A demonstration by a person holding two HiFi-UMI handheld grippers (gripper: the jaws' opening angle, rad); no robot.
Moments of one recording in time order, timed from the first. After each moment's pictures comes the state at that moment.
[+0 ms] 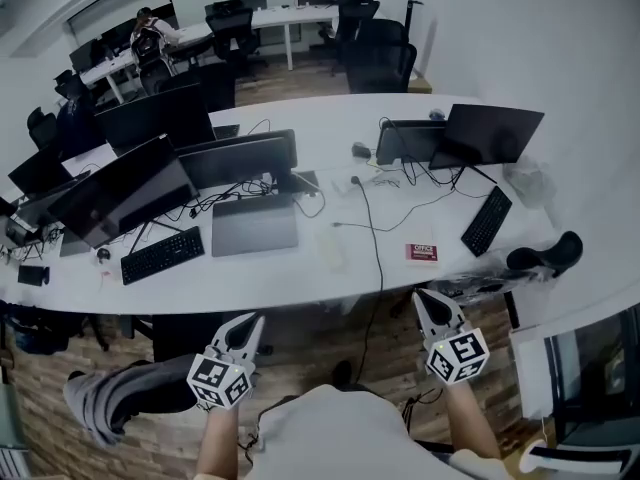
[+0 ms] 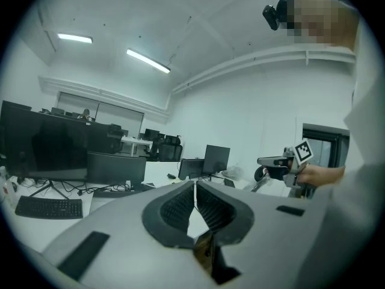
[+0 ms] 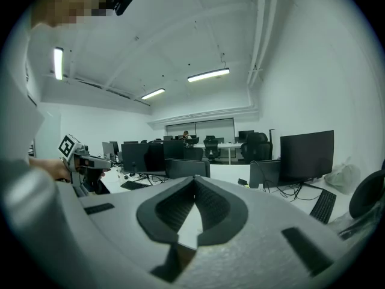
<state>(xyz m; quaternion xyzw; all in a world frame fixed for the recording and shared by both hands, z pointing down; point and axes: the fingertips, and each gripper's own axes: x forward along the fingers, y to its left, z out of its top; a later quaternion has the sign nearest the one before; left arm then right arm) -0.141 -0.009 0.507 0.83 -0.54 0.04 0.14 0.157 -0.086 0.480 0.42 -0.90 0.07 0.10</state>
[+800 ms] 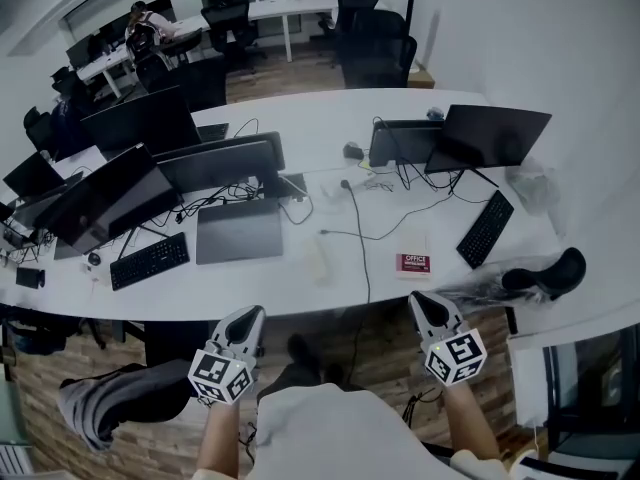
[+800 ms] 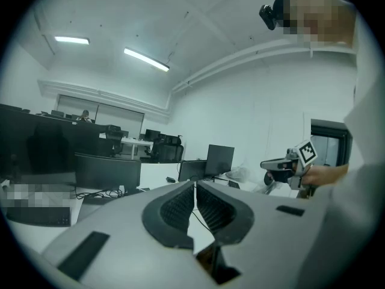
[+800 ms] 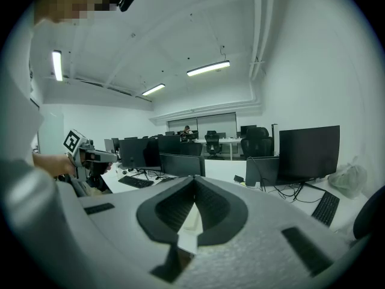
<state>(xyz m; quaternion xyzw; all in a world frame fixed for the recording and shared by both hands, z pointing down) -0.087 -0.099 0.513 0.82 -0.55 0.05 0.14 0.202 -0.164 0.502 0.40 -0.90 0.08 0.12</state>
